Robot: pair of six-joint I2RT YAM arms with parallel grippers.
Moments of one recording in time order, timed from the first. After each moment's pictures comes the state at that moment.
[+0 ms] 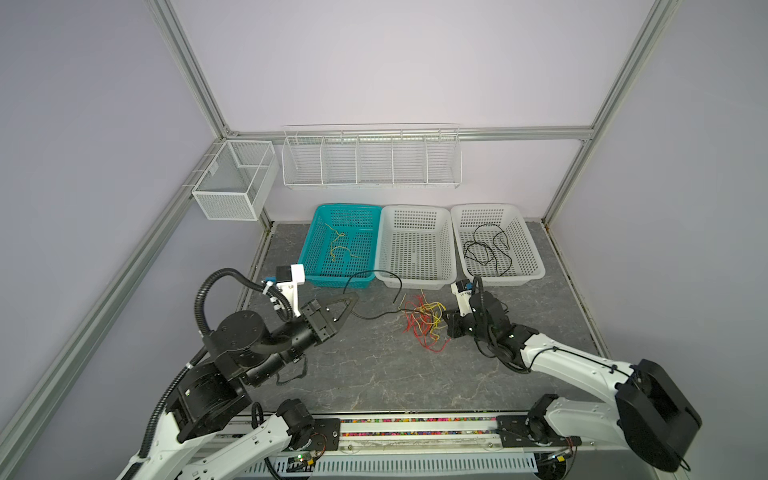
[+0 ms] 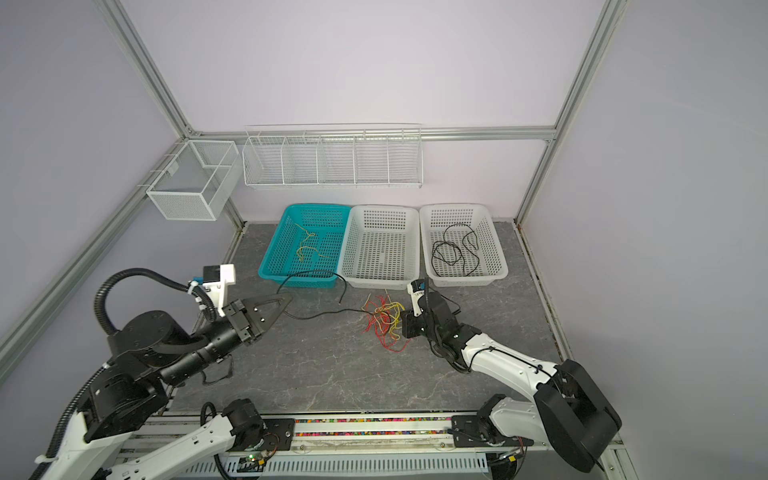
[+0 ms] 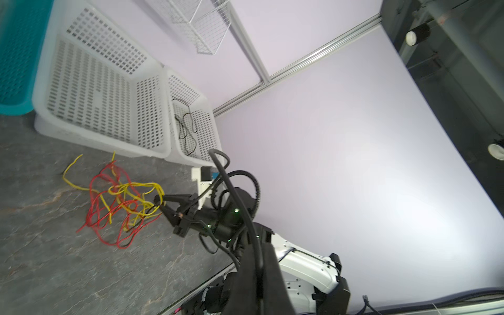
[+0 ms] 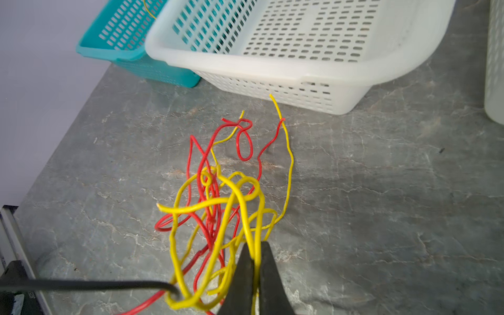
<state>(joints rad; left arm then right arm) -0.88 0.62 1.19 -0.61 0.03 -1.07 0.67 1.25 0.56 0.04 -0.06 0.45</state>
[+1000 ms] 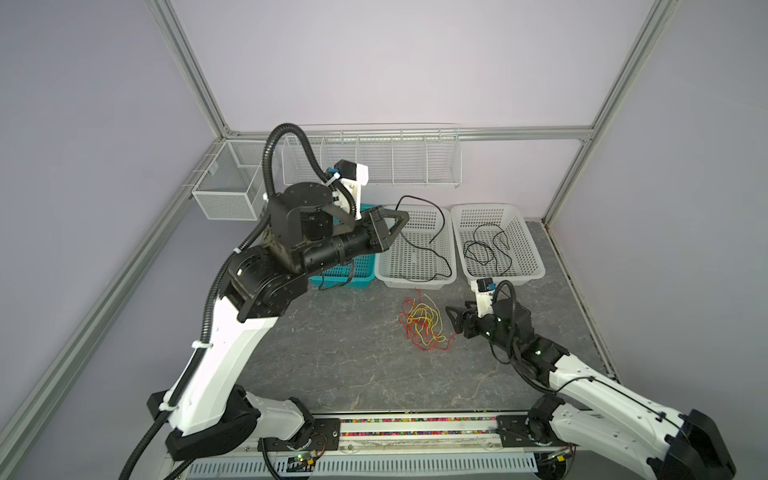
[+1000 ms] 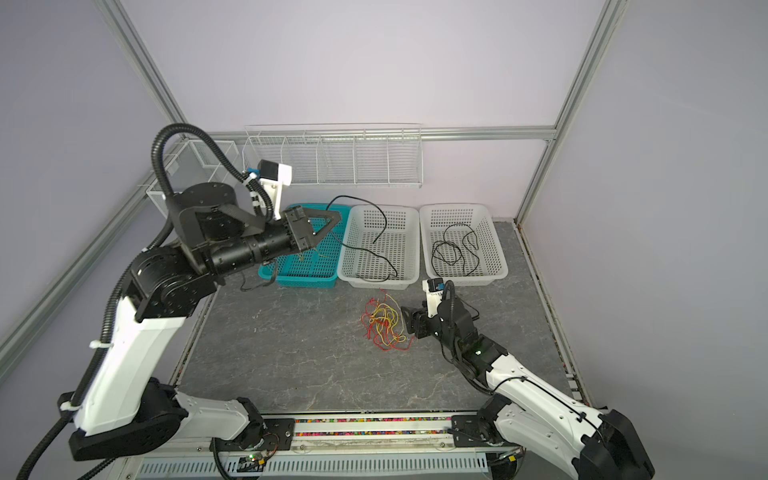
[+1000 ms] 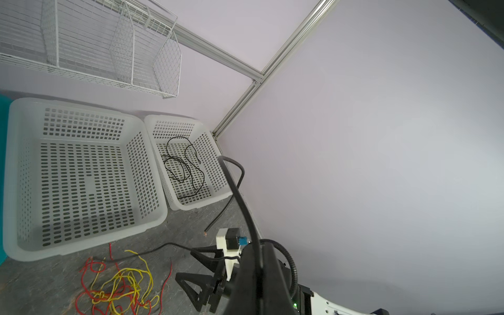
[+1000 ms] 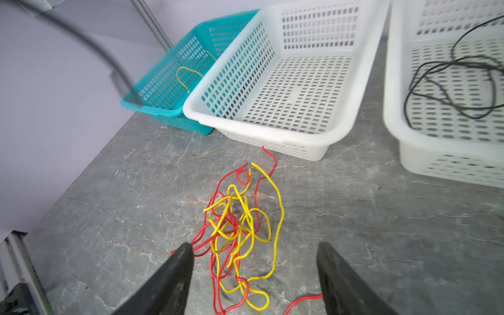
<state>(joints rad) -0.80 1.40 2.09 -0.86 0.15 -0.71 0.67 0.89 0.48 0.01 0.06 0.40</state>
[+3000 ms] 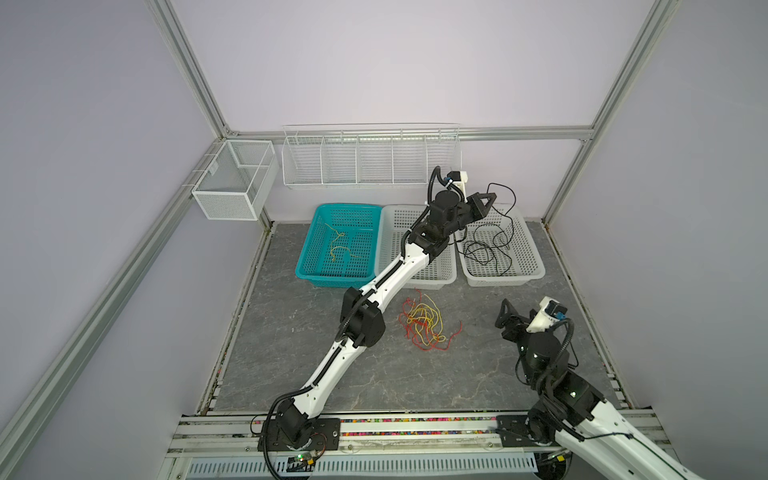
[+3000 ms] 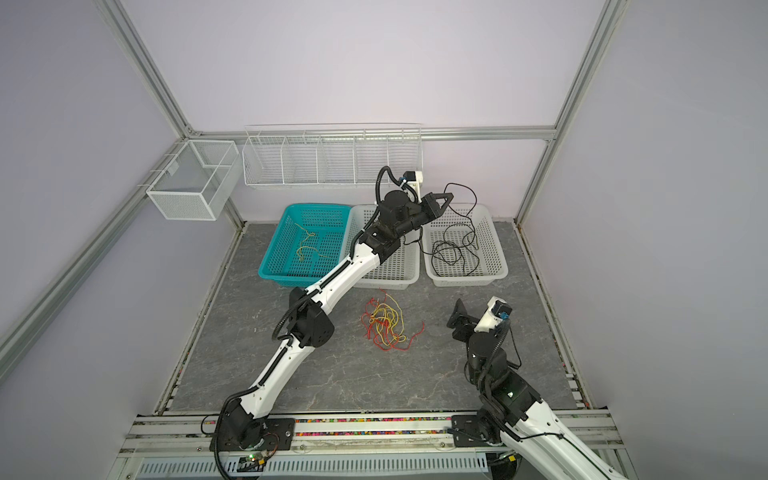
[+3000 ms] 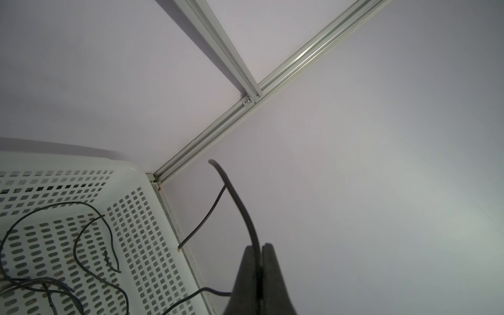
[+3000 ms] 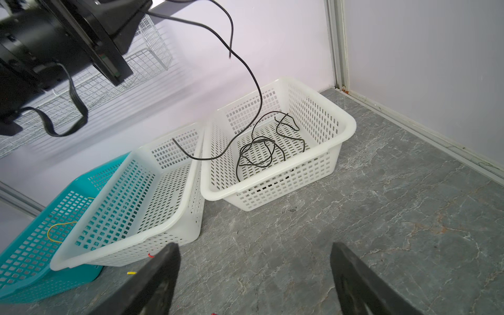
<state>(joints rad) -0.82 2.62 2.73 0.00 0.26 -0.94 0.67 0.40 0.28 -0.11 0.73 0.57</state>
